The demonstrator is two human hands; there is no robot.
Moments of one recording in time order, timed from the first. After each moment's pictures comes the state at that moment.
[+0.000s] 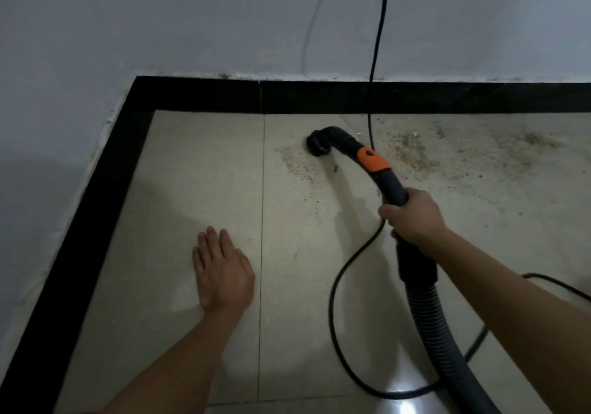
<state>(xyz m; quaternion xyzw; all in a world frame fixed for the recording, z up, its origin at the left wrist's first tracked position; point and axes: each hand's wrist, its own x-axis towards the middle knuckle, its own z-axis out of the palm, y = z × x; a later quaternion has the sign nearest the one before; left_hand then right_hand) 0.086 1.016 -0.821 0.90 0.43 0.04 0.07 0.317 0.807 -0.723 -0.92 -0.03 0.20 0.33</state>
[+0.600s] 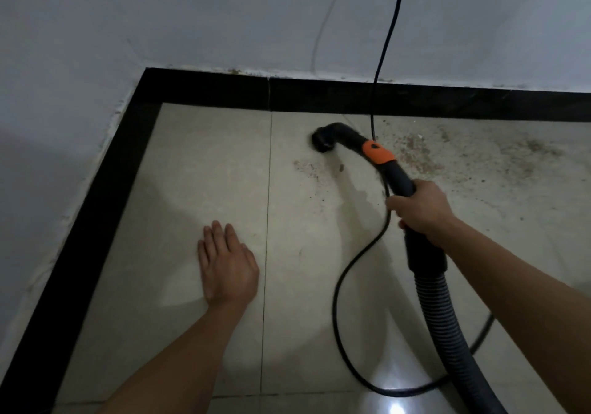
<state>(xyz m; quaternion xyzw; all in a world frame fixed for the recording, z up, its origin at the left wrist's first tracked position) 0.084 1.018 -0.825 0.90 0.42 0.05 0.08 0.322 0.817 -0.706 -0.94 -0.04 0.18 0.29</state>
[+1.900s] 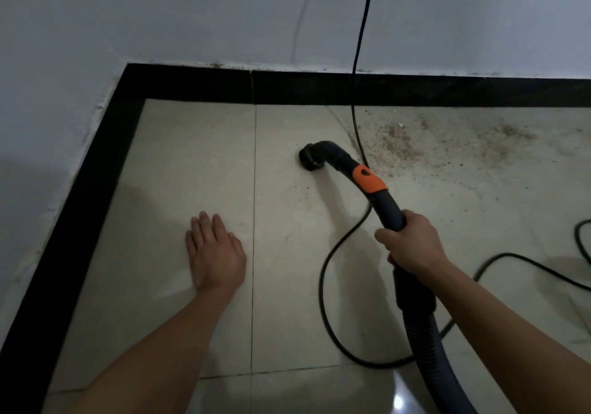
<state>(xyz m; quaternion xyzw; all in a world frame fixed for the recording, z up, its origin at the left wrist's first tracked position) 0.082 1.015 -0.819 0.90 0.42 0.05 0.09 0.244 0.768 -0.712 -0.93 -0.05 0.19 0.30</state>
